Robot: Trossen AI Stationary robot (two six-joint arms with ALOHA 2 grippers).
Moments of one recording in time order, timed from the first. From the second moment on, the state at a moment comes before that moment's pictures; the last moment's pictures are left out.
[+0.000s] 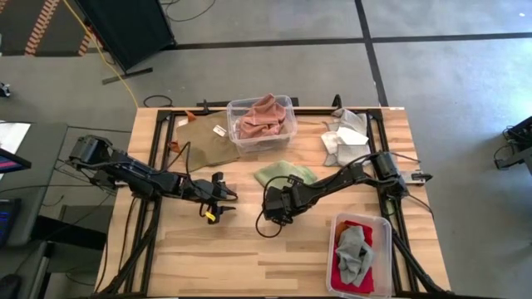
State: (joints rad) left arm -0.19 1.33 0.36 0.37 -0.17 -0.10; right arm 0.22 2.08 1.41 -0.77 0.42 0.57
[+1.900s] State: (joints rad) left arm -0.19 1.33 0.36 0.37 -0.17 -0.09; right arm 0.28 1.96 1.41 -0.79 0.48 0.54
